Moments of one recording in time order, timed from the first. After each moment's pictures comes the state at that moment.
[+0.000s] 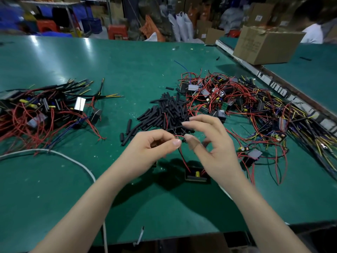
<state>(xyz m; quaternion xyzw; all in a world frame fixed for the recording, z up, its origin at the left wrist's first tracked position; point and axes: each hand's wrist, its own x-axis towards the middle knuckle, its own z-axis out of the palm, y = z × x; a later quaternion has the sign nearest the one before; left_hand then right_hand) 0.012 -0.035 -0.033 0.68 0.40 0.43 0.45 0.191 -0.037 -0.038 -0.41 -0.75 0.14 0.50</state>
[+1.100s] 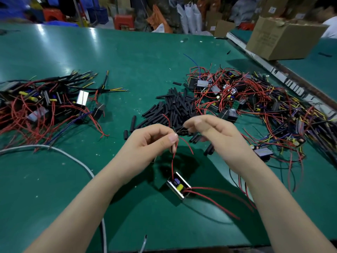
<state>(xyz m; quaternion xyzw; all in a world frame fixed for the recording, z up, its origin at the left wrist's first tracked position) 0.000 -0.029 -0.041 0.64 0.37 0.46 0.50 0.194 -0.007 -0.027 -0.41 -0.68 0.45 0.41</state>
